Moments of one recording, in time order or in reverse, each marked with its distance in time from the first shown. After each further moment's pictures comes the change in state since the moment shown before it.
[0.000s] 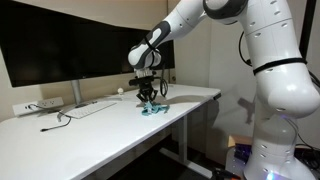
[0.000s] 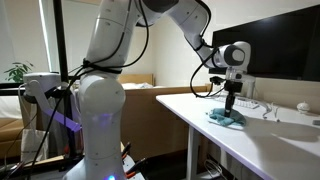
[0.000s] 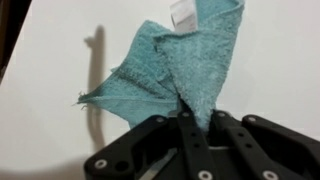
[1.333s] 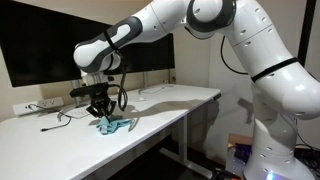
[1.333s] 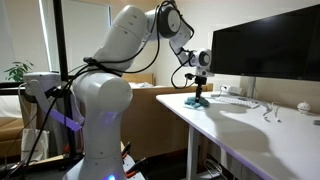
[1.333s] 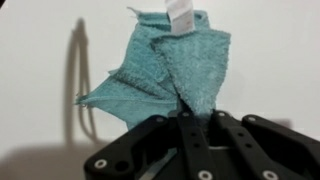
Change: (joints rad) arm 0.241 0.239 0.179 0.376 0.002 -0.123 0.204
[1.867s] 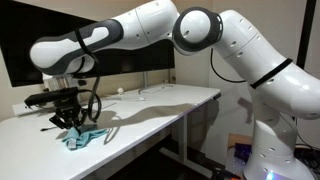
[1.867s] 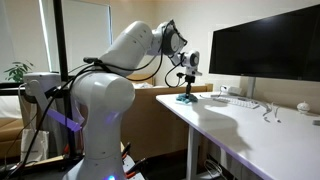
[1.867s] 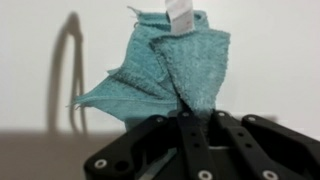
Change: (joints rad) arm 0.120 0.214 0.042 0.353 -0.001 -0.118 0.008
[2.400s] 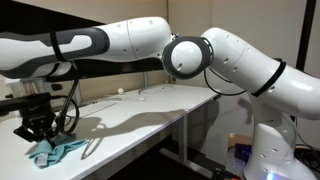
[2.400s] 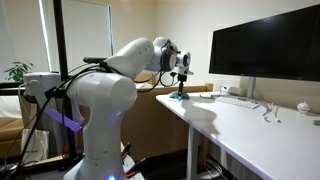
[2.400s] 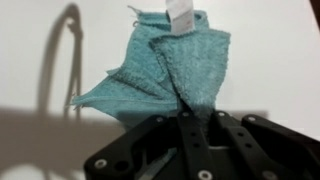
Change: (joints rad) arm 0.116 0.243 0.005 0.425 -0.001 -0.162 0.005
